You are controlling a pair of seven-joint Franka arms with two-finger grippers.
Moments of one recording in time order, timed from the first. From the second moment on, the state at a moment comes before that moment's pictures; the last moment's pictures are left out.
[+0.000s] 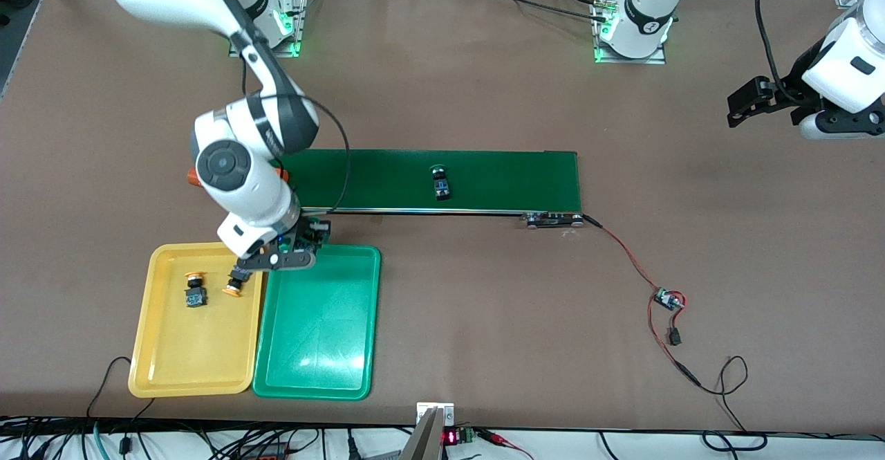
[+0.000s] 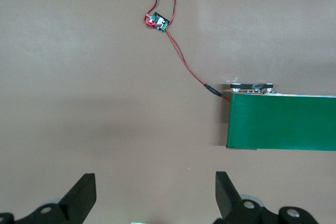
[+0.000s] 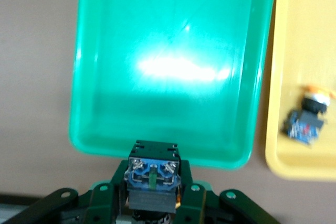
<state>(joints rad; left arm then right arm) -0.03 0.00 -0.06 -1.56 0.02 1.49 -0.13 0.25 0.58 0.13 -1.59 -0.12 2.24 0.33</state>
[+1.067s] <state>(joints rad) -0.03 0.00 -0.06 -1.56 0.02 1.47 -0.13 0.24 0.68 0.09 -1.56 -0.12 2.33 0.28</state>
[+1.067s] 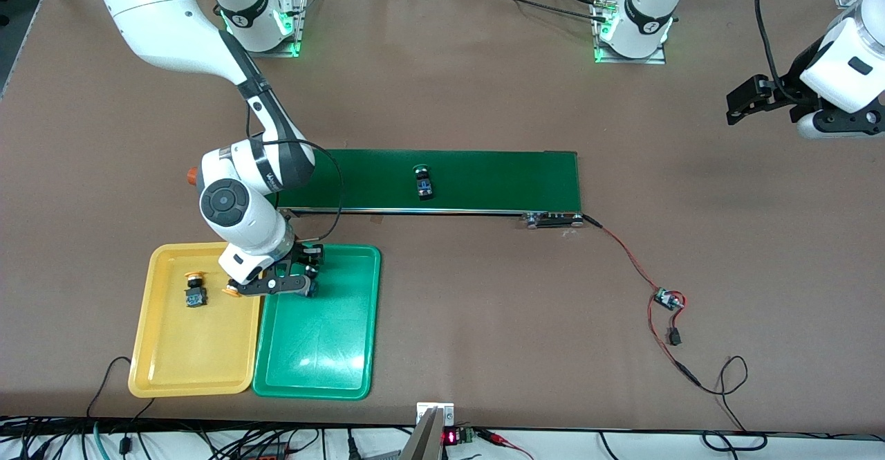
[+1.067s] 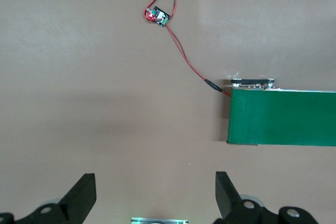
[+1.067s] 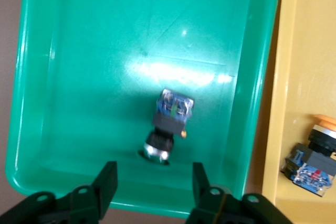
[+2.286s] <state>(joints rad) -0.03 0.00 -0.06 -1.55 0.02 1.47 -0.13 0.27 0.42 0.27 -1.88 -0.12 2.32 0.54</state>
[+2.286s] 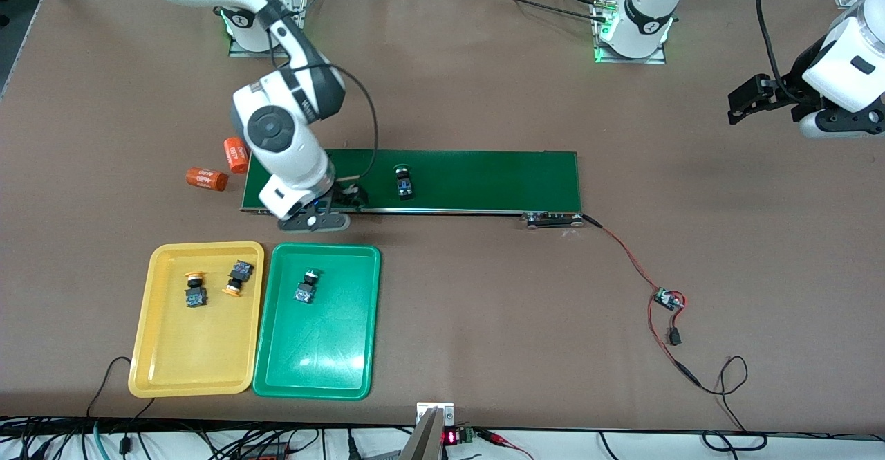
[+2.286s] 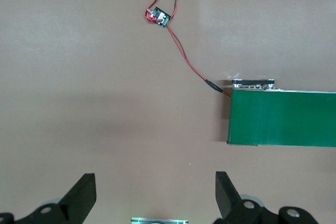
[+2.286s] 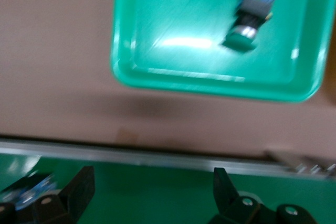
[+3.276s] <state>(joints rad) -0.03 0.00 -0.06 -1.55 0.02 1.45 -0.13 0.32 0.46 0.35 -1.91 -0.12 2.33 0.71</state>
